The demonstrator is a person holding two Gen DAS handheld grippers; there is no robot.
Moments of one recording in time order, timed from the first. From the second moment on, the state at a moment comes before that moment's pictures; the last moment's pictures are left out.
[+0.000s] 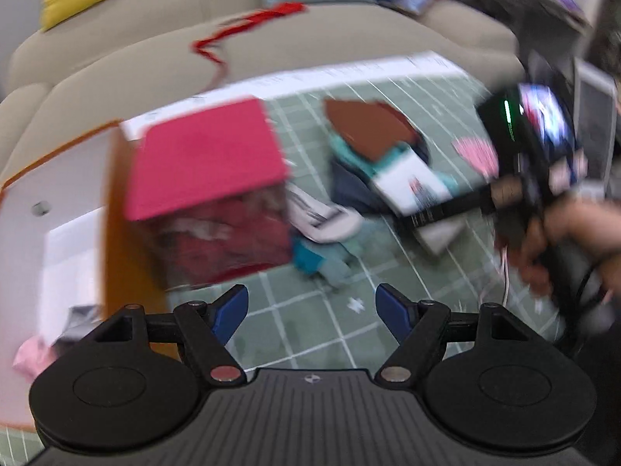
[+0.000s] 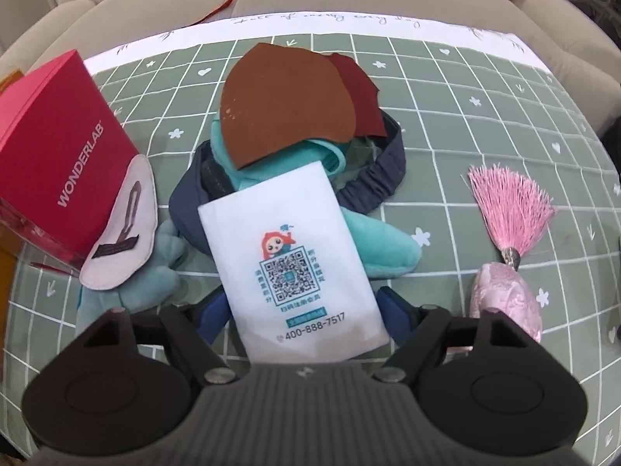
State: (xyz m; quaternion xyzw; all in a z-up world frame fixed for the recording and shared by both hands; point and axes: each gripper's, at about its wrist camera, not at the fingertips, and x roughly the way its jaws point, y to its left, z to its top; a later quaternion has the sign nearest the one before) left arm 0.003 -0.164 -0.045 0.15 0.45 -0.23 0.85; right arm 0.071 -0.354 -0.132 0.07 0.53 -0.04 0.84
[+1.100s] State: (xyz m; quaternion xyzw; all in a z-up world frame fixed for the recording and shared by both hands) left arm 0.041 -0.260 -0.129 0.34 0.41 -0.20 0.82; right arm 0.037 -0.402 -0.121 0.16 0.53 -0.05 0.83
